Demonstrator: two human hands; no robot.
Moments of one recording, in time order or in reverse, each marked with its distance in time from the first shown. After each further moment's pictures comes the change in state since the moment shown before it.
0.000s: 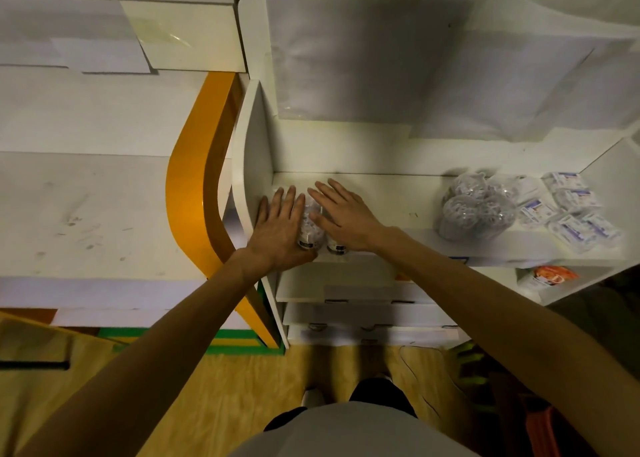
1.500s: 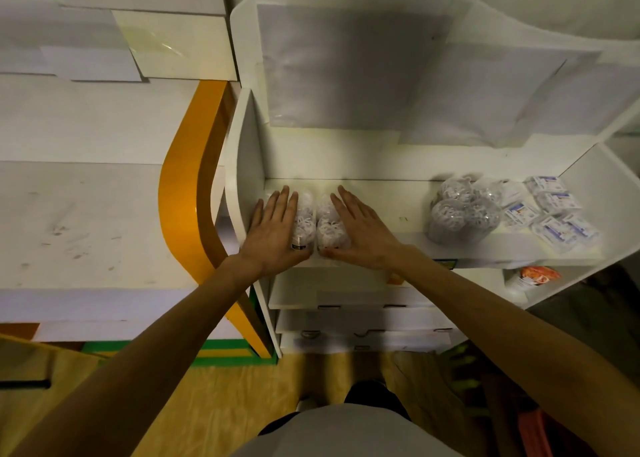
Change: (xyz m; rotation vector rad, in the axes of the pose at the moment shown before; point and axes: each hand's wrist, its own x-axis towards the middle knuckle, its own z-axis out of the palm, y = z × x) left_hand 0.002 0.001 -0.001 -0.092 0.077 0.027; right_hand -0.048 0.019 -0.004 -0.061 -0.003 0.083
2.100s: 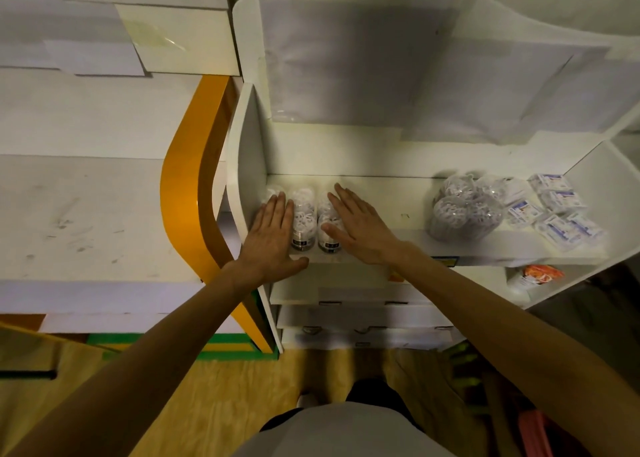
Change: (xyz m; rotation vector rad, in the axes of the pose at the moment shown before) left_hand -0.021 0.006 0.000 0.054 -0.048 -0.034; right_hand 0.004 -0.004 -0.002 0.065 -0.023 0.028
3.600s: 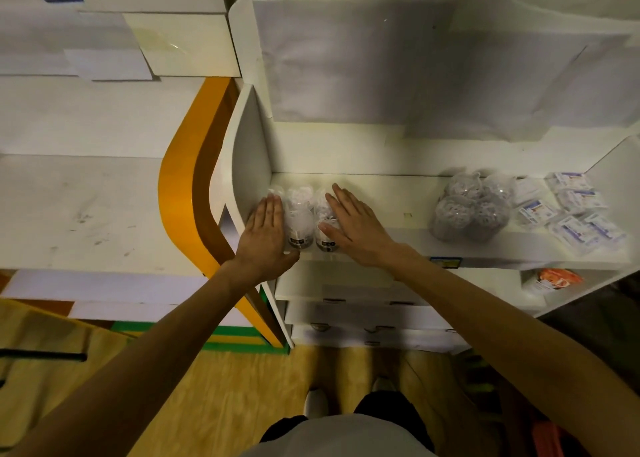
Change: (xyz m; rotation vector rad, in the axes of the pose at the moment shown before) left_hand -0.011 0.009 -0.007 -0.004 -0.038 -0.145; right_hand 0.000 0.003 0.009 0.077 0.027 -0.065
